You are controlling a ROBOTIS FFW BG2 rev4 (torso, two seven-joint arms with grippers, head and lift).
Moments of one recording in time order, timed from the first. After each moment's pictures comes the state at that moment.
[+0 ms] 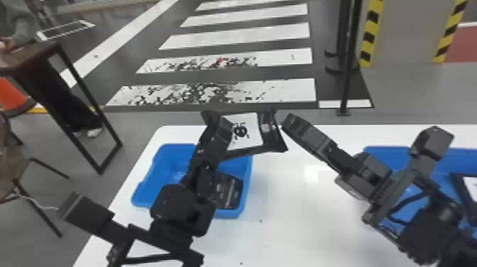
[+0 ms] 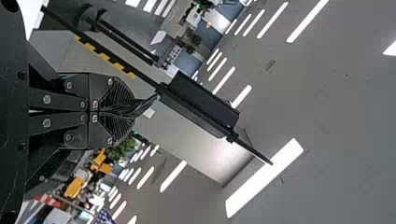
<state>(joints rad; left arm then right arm) 0.64 0.10 -0.05 -2.42 0.64 -0.01 -0.15 -0.06 -0.28 0.36 -1.77 -1.40 0.45 0.55</state>
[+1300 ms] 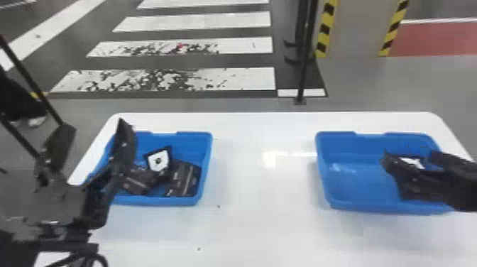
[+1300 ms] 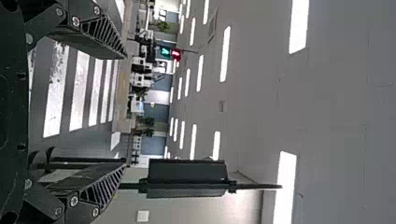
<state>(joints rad) 0.67 0.04 0.14 -2.29 0.23 -0.30 -0.06 0.23 -0.24 -0.28 -2.29 -0.36 1.00 0.27</state>
